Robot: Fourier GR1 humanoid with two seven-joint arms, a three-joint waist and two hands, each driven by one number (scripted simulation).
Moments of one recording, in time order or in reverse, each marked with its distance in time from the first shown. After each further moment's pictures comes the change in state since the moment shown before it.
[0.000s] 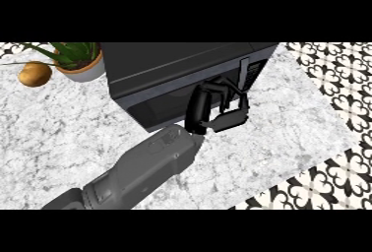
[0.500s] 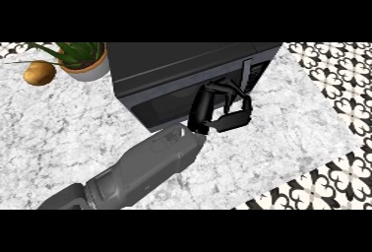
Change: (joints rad) left arm -0.045 -0.001 -0.073 0.043 0.013 0.033 0.051; right arm -0.004 -0.030 0.002 -0.011 -0.072 0.035 0.005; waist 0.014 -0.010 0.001
